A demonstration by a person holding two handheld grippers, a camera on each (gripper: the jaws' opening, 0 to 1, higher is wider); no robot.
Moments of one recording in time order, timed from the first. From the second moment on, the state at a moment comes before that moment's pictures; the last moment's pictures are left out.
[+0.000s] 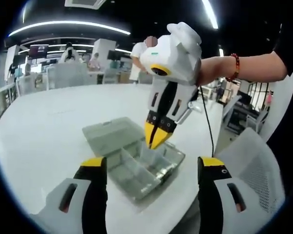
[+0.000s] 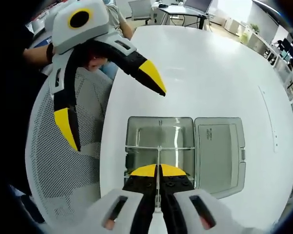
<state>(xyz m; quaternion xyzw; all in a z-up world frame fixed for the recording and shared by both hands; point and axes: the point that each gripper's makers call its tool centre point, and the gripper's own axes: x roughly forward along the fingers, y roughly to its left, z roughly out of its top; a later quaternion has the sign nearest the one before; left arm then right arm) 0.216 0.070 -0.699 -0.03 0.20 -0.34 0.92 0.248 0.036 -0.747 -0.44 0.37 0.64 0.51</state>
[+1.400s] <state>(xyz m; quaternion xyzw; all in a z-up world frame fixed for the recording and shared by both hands) 0.215 0.072 -0.704 -0.03 0.21 -0.34 0.92 0.249 0.038 -0.783 -0.46 0.37 0.63 0.51</state>
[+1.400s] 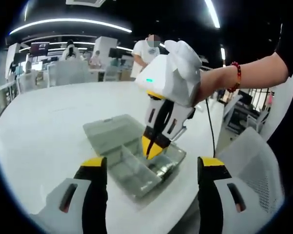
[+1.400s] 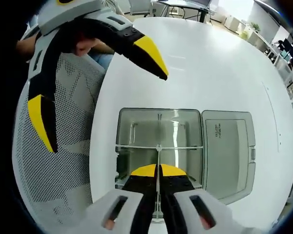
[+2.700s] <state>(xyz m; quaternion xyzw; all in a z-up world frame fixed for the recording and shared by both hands) 0.230 0.134 -0.733 -0.05 0.27 -0.24 0.93 0.253 0.037 -0.772 -0.36 0.37 0.60 0.61</state>
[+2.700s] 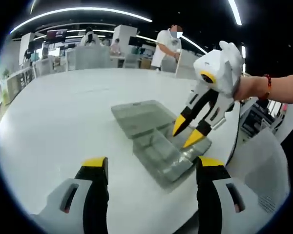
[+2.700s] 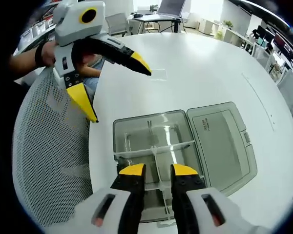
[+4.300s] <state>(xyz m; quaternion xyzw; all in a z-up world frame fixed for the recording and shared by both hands) 0.264 0.257 -0.793 0.01 0.38 -0.05 0.93 0.240 0.037 -0.746 -0.26 0.34 0.59 0.69</state>
